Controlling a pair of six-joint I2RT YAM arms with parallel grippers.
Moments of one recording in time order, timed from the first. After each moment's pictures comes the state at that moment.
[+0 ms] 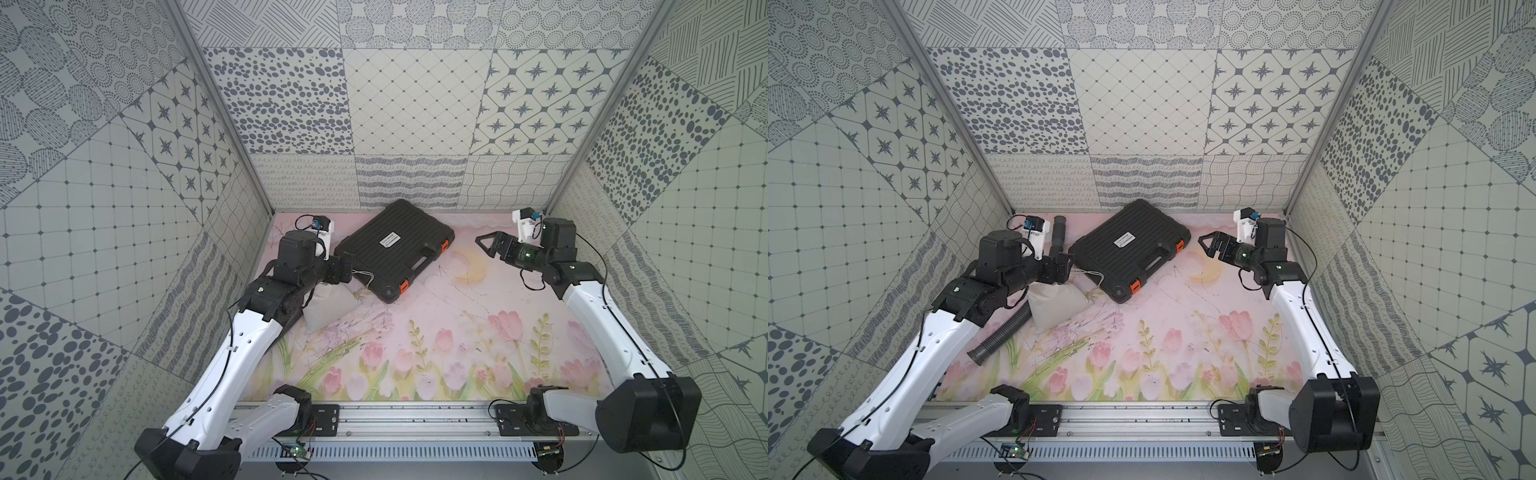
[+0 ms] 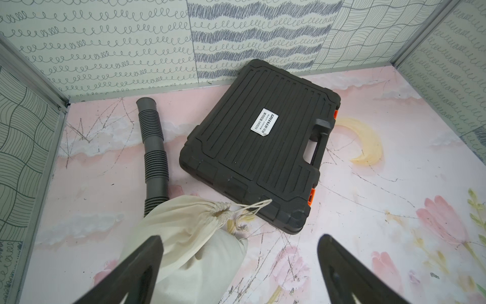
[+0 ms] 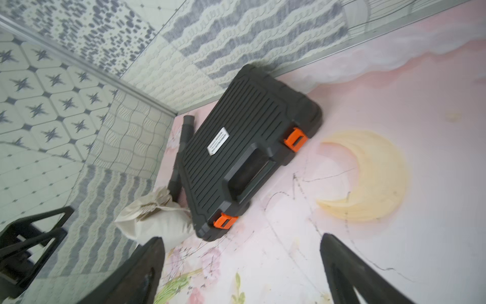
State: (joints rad) left arm -0.27 1.07 1.18 -0.68 -0.03 -0.08; right arm 0.03 1.25 1.10 -0.41 -0.51 0.43
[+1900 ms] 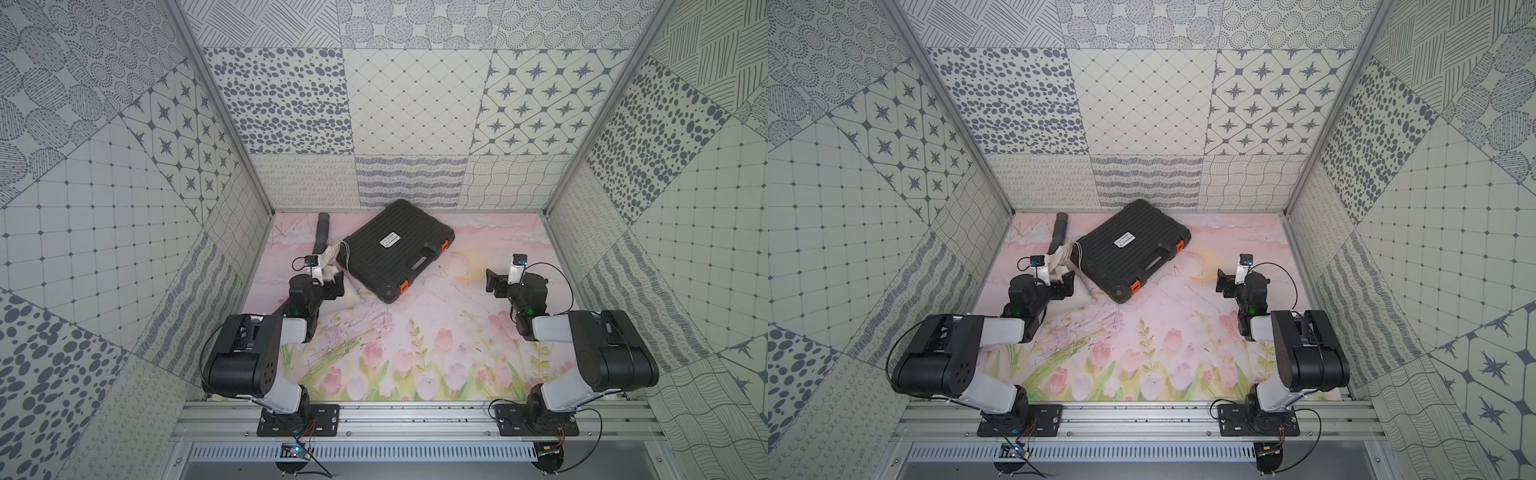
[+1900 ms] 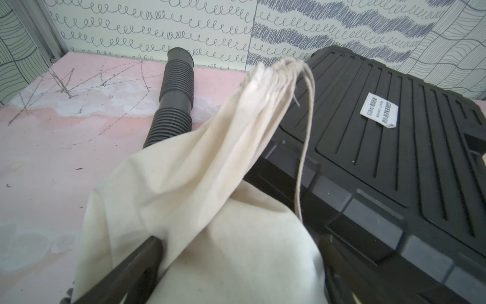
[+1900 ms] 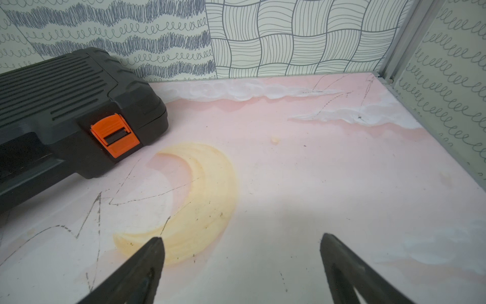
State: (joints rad) left arm 0.01 1.56 0.42 0.79 0.13 -0.09; right arm 0.03 1.56 0.41 0.82 -0.02 0.04
